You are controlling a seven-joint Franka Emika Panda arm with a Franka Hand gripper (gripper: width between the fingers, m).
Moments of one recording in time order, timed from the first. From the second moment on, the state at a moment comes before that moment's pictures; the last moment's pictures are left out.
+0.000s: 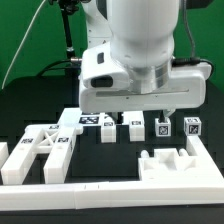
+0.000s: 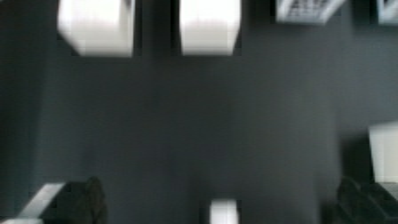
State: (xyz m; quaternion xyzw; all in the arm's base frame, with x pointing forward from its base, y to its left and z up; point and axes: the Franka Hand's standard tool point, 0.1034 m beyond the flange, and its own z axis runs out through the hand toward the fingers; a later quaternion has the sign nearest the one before) arm 0.535 0.049 0.070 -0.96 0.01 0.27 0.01
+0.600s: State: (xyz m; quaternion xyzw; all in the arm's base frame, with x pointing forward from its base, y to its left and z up) arm 0.480 0.052 0.058 -0.91 0.01 0.42 0.00
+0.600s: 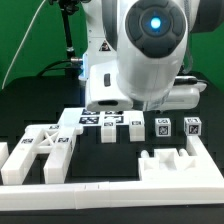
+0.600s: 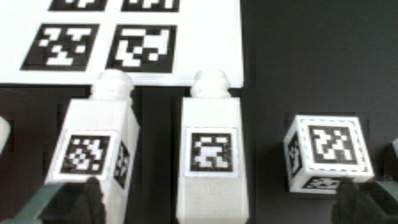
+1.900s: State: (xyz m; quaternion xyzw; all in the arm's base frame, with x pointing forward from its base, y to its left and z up) arm 0.457 0.059 0.016 -0.91 0.02 0.42 -0.01
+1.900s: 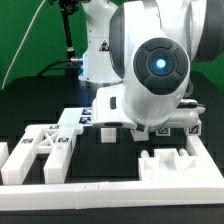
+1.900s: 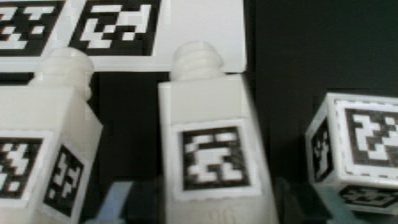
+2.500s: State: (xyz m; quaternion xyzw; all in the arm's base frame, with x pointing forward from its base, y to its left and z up) arm 0.459 0.059 0.022 -0.90 0.01 0.43 0.00
